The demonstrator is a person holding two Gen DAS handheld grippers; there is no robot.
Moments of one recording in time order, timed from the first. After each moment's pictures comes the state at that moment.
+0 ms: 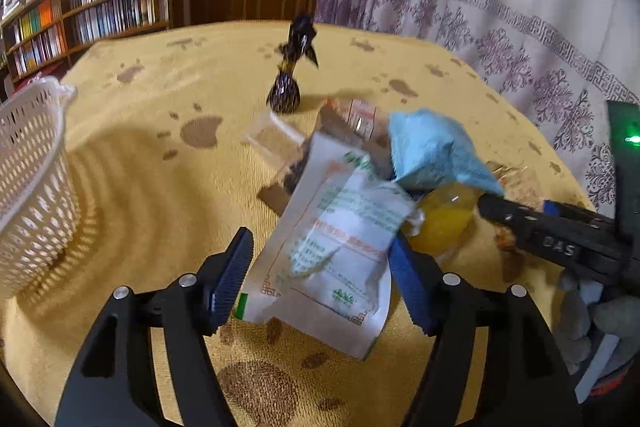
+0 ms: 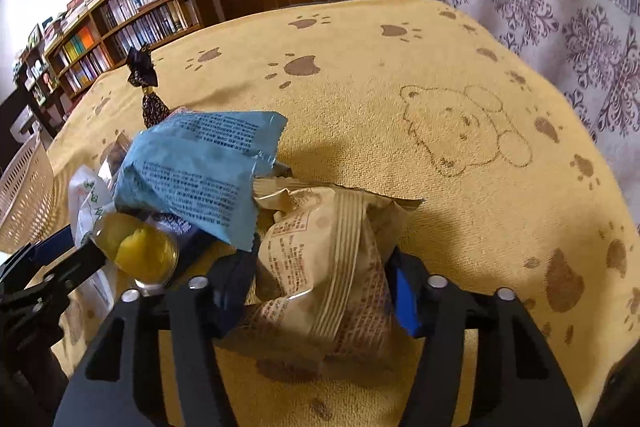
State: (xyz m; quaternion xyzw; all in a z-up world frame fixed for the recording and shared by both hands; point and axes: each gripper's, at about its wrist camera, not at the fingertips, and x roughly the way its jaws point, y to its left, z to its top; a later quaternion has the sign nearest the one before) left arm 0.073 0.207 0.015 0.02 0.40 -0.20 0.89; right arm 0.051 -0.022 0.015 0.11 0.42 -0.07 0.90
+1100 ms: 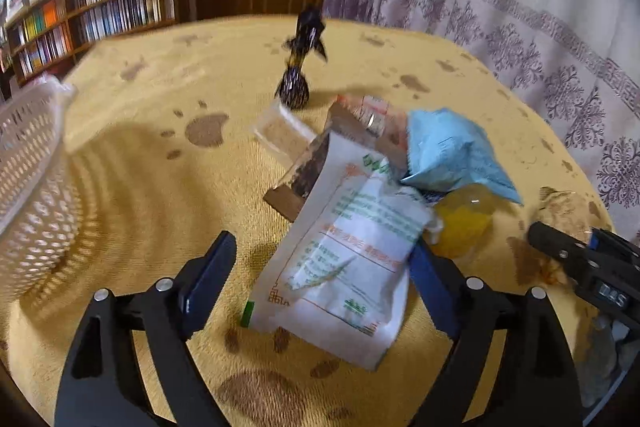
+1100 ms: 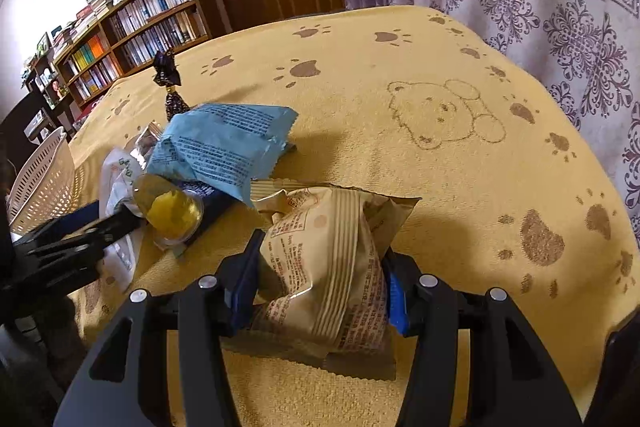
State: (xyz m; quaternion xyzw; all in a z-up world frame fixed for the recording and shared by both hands) left arm 0.084 0.205 0.010 0.02 0.41 -0.19 0.89; right arm 0.008 -0.022 0.024 0.12 0.40 -0.05 0.91
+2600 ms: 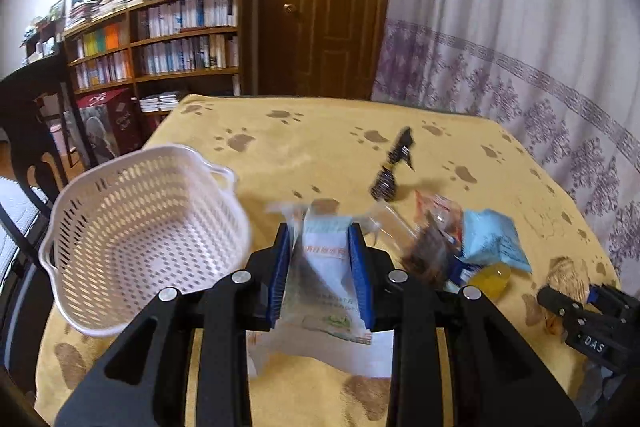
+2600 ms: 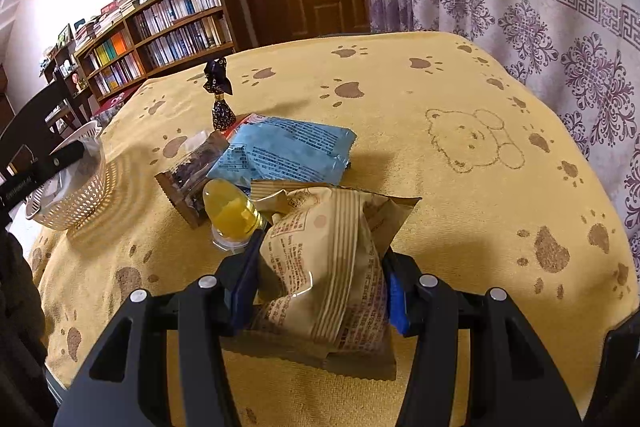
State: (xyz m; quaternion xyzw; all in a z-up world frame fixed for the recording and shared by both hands) left arm 0.057 0.294 0.097 0.00 0.30 -0.09 0.95; right arm -0.005 0.011 0.049 0.10 0.38 -0.02 0.92
